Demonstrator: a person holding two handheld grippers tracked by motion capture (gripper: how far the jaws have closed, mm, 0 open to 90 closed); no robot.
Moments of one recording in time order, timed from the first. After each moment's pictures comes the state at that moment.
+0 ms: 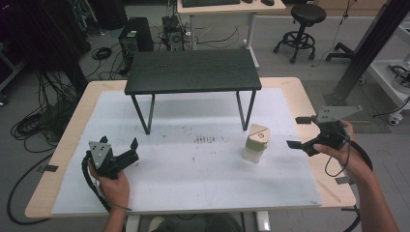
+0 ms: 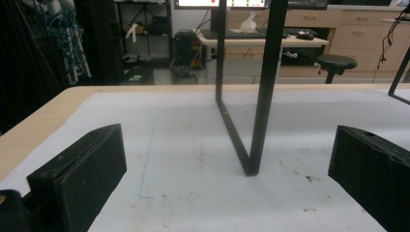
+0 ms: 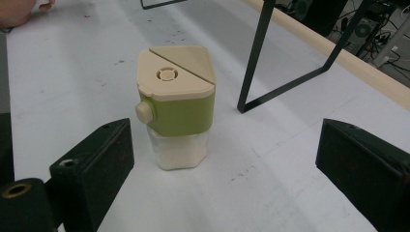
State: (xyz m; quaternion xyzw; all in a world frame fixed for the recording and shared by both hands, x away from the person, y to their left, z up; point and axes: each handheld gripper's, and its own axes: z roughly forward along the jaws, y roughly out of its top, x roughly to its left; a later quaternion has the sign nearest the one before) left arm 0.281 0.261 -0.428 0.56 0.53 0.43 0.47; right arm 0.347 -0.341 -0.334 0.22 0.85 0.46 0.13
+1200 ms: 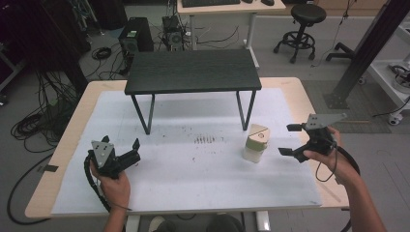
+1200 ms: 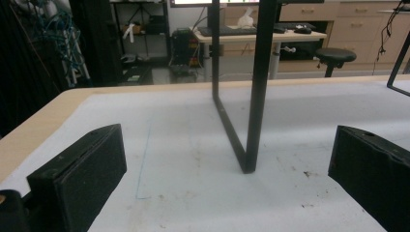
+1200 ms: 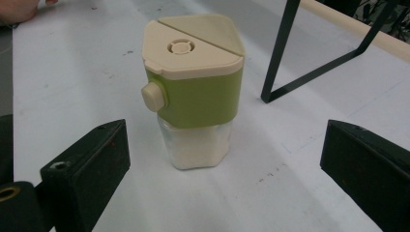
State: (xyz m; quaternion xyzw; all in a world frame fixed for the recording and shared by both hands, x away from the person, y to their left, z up) left arm 0.282 0.256 -0.428 0.57 0.52 0.43 0.46; right arm 0.349 -0.323 -0.369 0.22 0.85 0.46 0.10
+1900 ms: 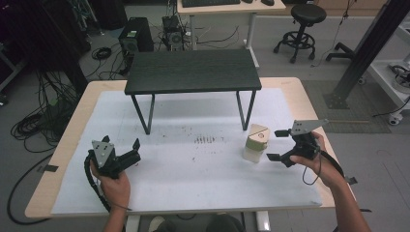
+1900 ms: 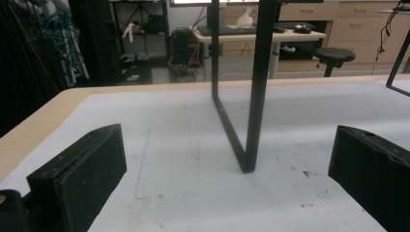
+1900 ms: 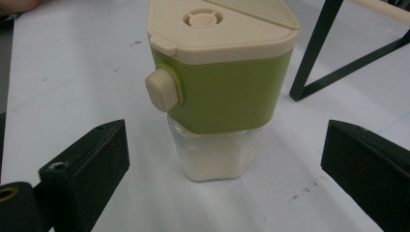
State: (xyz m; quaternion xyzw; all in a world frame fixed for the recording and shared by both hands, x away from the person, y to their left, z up) left arm 0.282 0.257 -0.428 0.57 0.52 0.43 0.46; right arm 0.354 -0.297 -0.397 0.21 0.86 0.46 0.08
